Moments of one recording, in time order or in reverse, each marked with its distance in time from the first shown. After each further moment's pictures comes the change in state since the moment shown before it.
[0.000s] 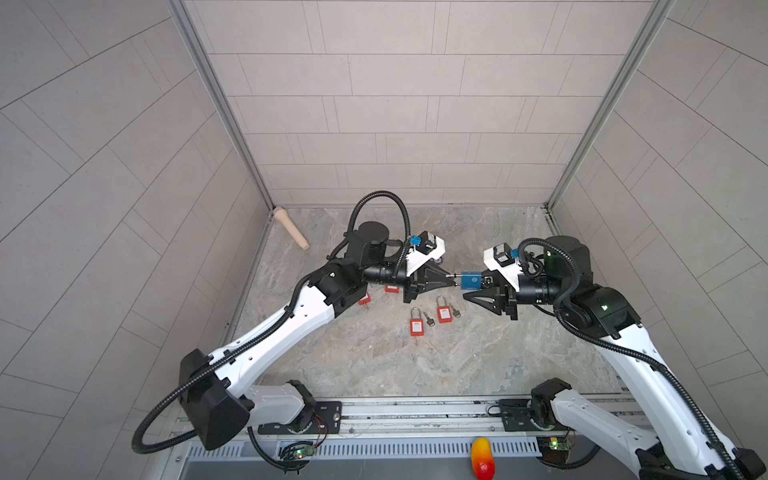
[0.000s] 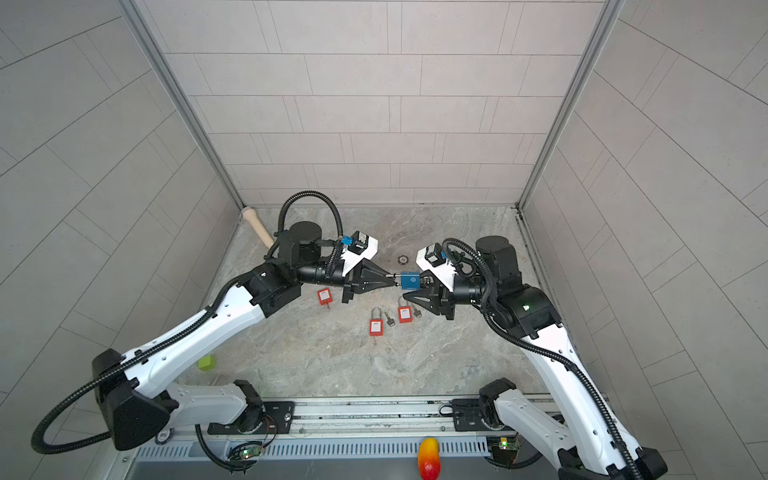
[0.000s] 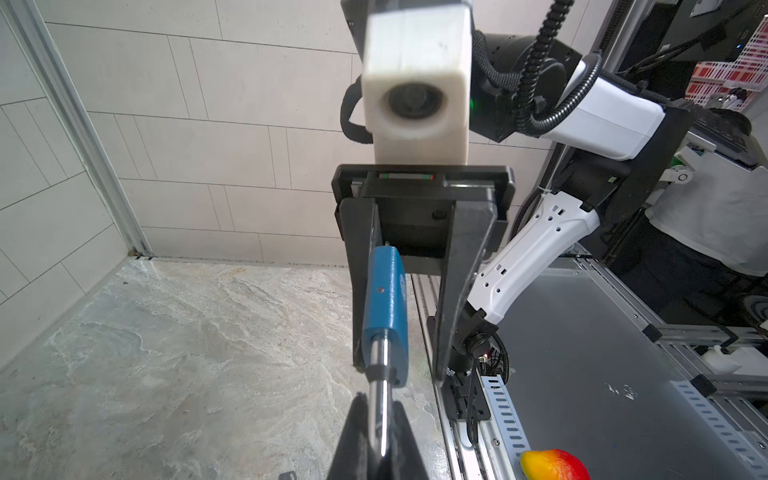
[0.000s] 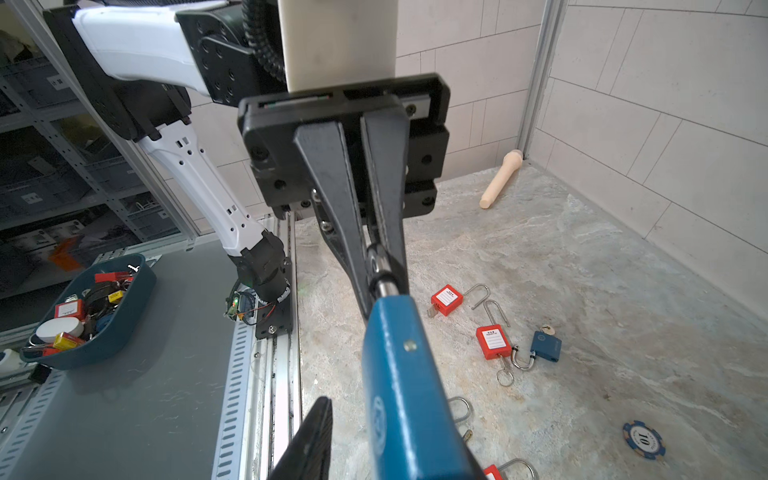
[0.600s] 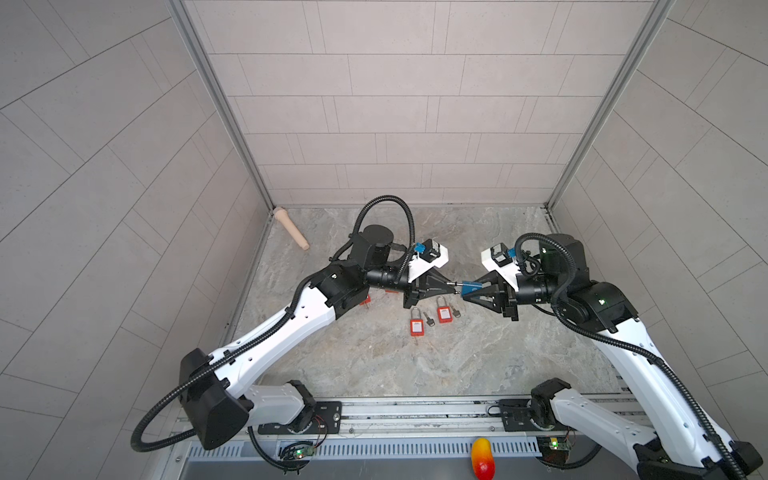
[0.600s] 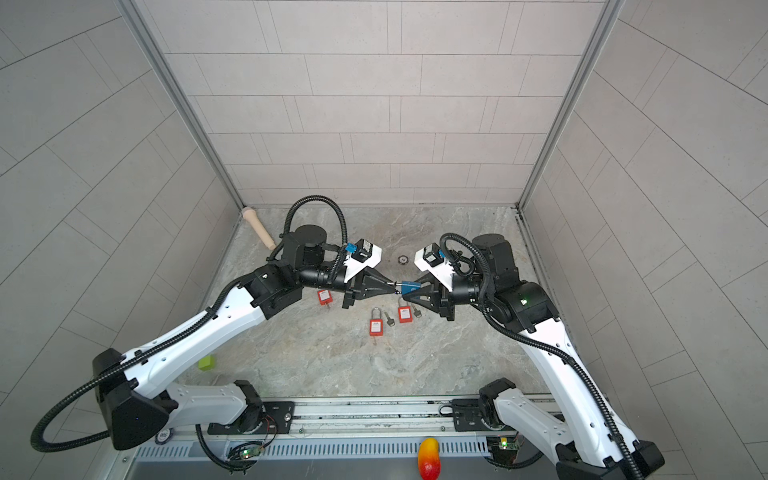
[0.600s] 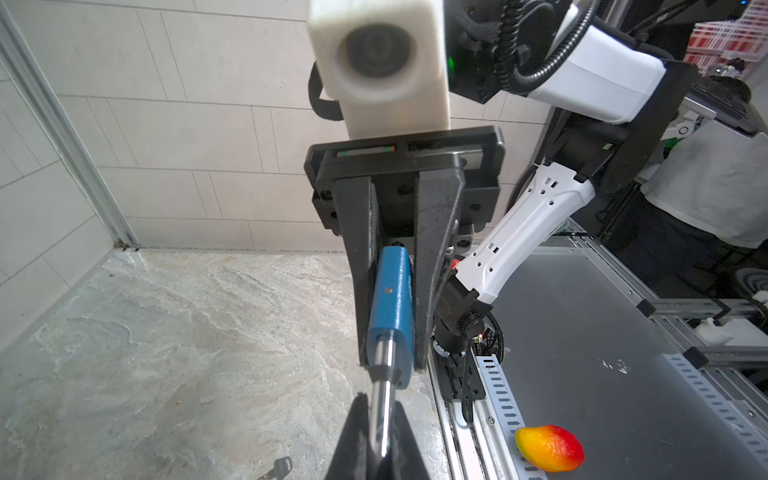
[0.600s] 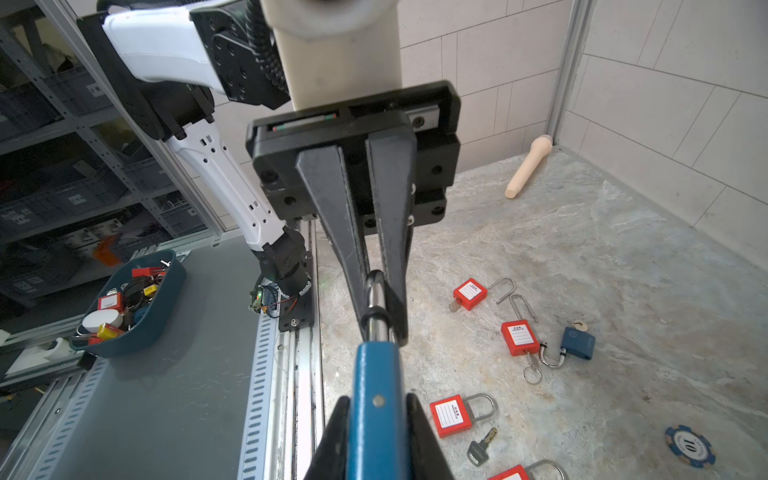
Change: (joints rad) left arm -0.018 -0.001 0.000 -0.061 -0.029 0.061; right arm -0.002 0.031 0.020 -0.075 -0.044 -0.027
